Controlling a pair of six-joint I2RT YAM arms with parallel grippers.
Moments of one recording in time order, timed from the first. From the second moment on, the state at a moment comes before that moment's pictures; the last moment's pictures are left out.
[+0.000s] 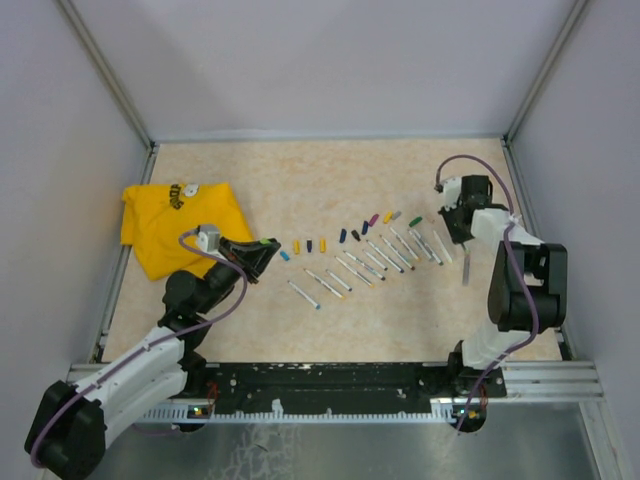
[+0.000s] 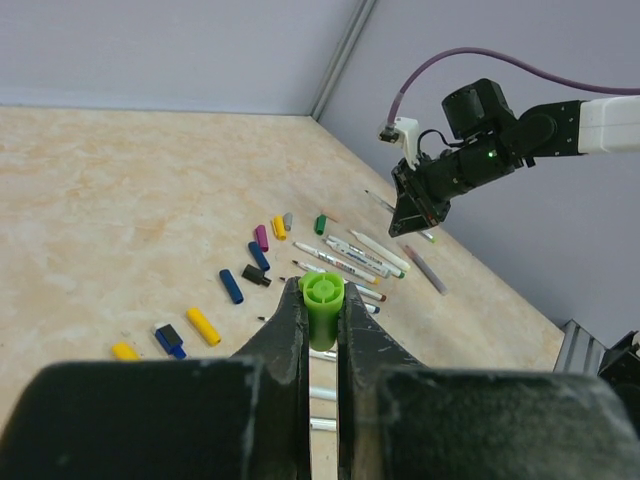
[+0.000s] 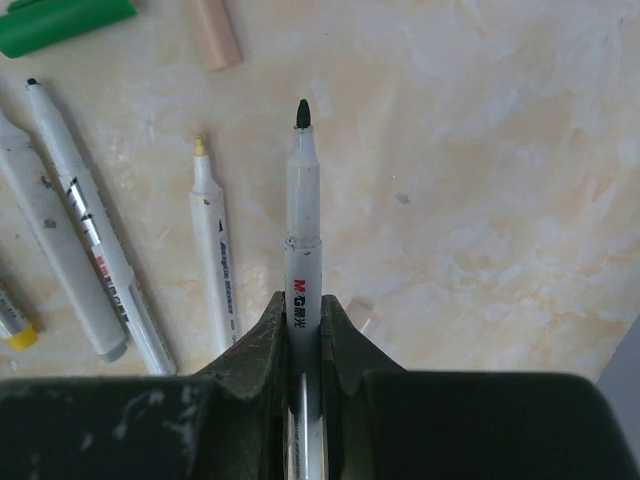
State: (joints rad) left arm -0.52 0.77 0.19 0.84 0.21 -0.50; right arm -0.07 1.63 1.00 -0.39 0.00 -0.44
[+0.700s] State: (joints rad) left arm -0.52 0.77 0.19 0.83 0.26 -0.50; right arm -0.10 1.75 1.06 -0.44 -0.03 -0.44
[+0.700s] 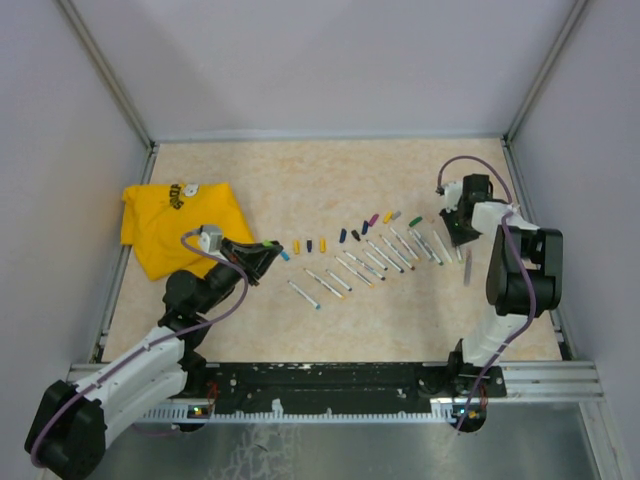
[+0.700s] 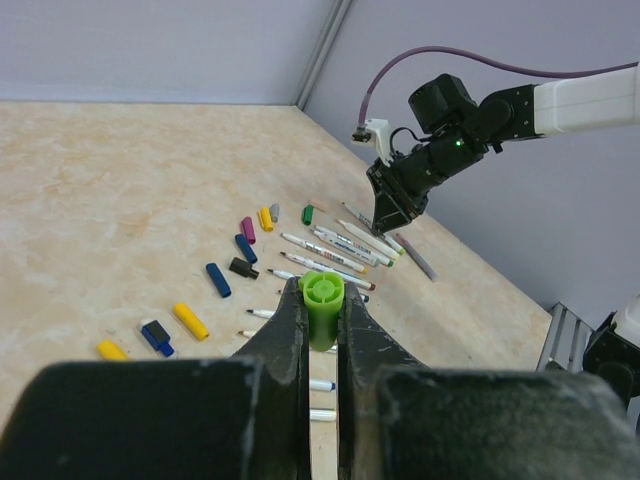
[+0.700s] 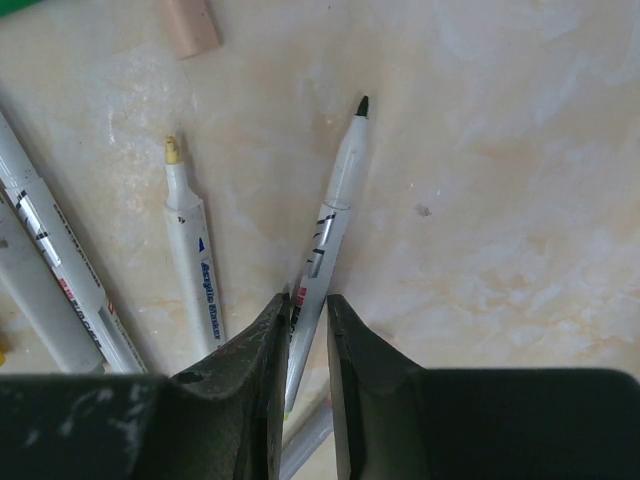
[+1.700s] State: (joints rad) left arm -0.52 0.94 0.20 0.90 0.39 -0.56; right arm -0.11 1.67 1.07 -0.45 -0.06 -0.42
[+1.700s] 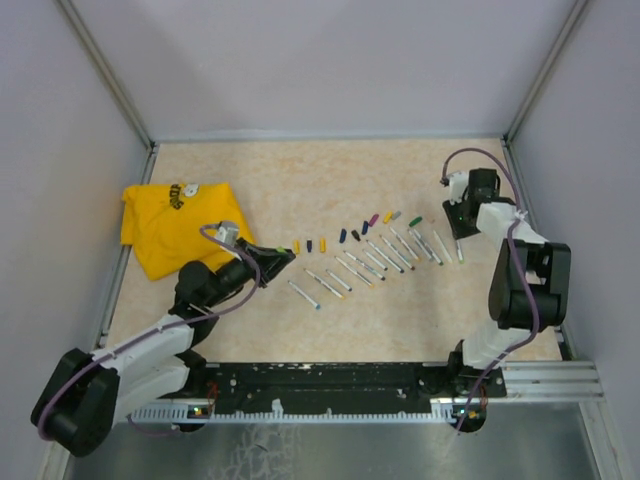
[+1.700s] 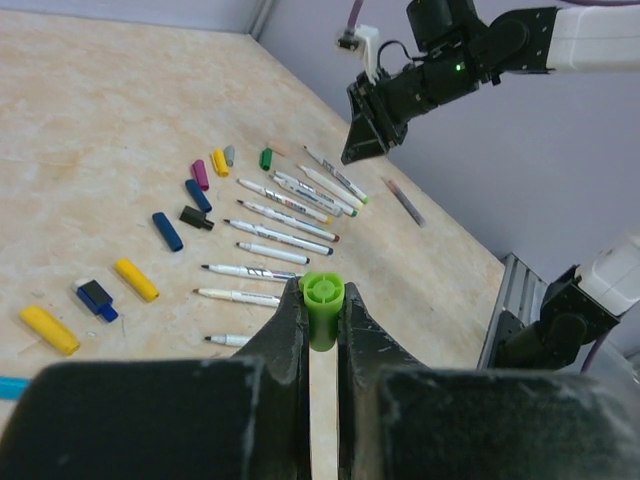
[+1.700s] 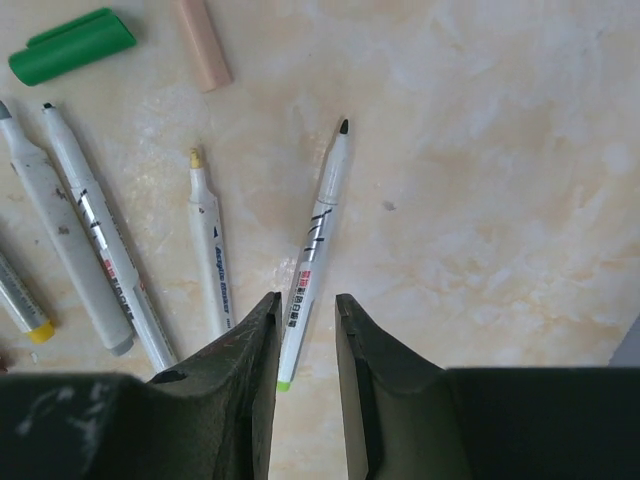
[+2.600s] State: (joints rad) left arm -0.60 1.40 0.36 1.18 0.61 -0.80; right arm -0.11 1.50 1.06 -0.44 -0.18 -0.42
